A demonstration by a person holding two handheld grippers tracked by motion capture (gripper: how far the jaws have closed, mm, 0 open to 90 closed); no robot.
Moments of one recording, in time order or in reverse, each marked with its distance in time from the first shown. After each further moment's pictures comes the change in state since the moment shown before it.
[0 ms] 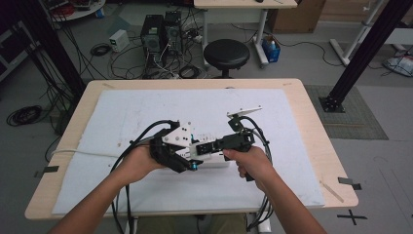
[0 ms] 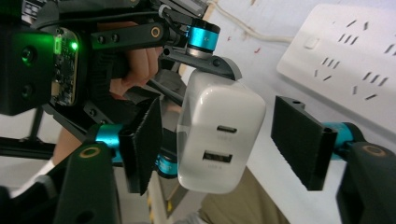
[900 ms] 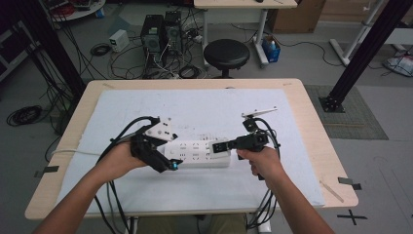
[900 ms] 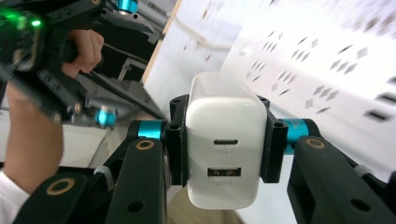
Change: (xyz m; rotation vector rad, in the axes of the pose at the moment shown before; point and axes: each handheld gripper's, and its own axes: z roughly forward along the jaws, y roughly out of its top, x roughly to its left) left arm 0.018 -0.039 -0.034 0.124 0.067 -0.153; right arm -0.023 -0.008 -0.035 -0.075 -0.159 -0.047
